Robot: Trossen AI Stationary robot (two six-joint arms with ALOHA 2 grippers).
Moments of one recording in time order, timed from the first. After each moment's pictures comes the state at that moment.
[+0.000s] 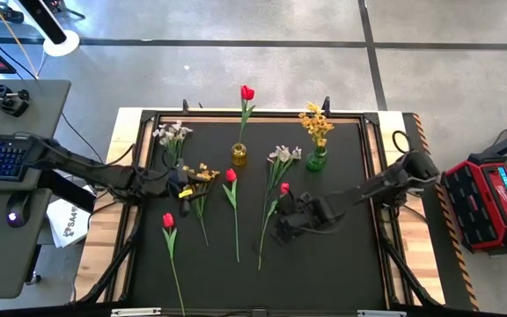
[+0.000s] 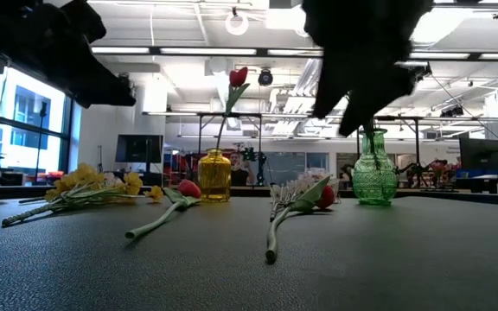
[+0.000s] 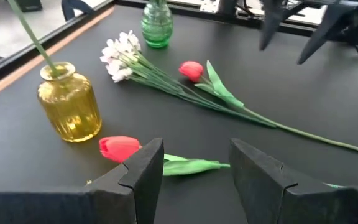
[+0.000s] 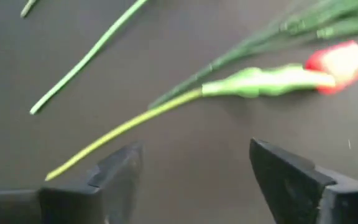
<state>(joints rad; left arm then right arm) -0.25 0.72 0.31 -0.03 -0.42 -0.27 0.37 1.74 1.25 -0.69 0.32 0.99</state>
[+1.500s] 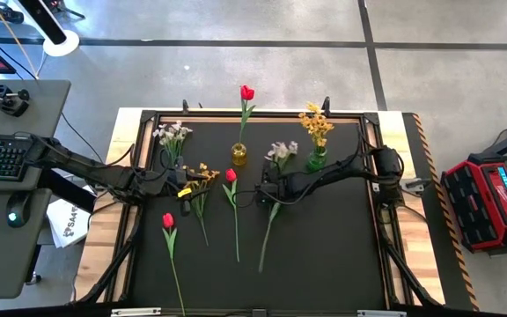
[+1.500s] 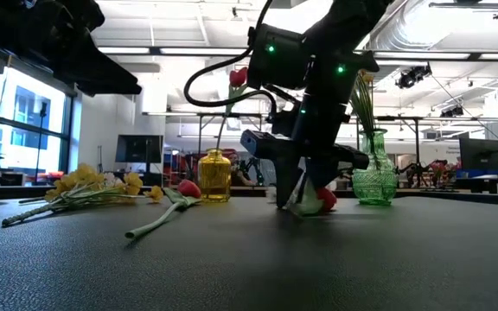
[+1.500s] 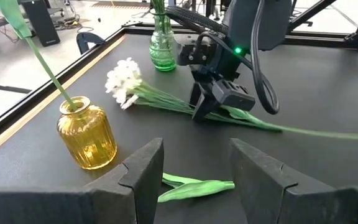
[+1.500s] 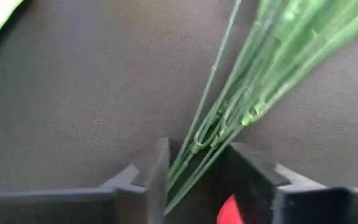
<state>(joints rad) -0.27 0.73 0.31 0.04 -0.49 -0.15 0.07 2.02 1.26 -0.54 0.38 1.12</state>
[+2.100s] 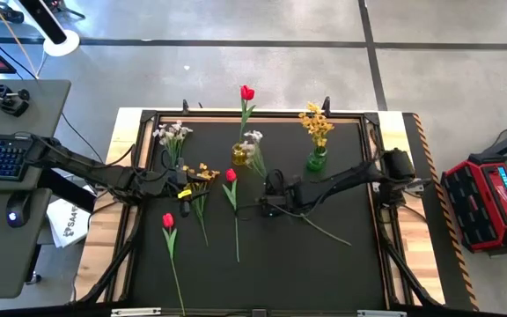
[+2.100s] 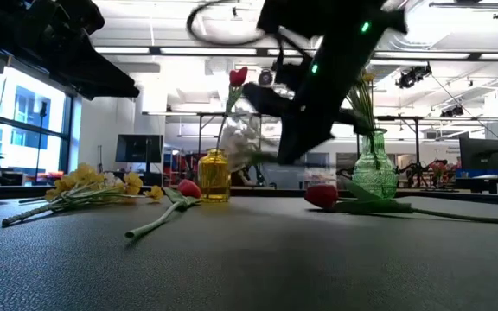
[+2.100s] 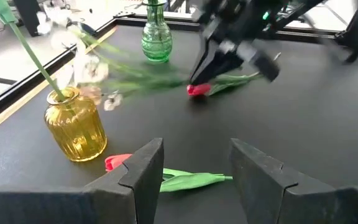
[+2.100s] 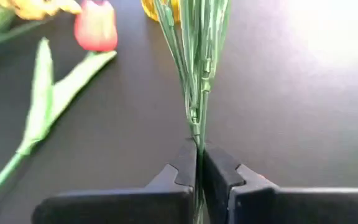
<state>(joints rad) -0.27 0.73 0.31 0.02 -0.46 -0.19 0.19 1.90 1.25 -0.54 0.64 1.08</state>
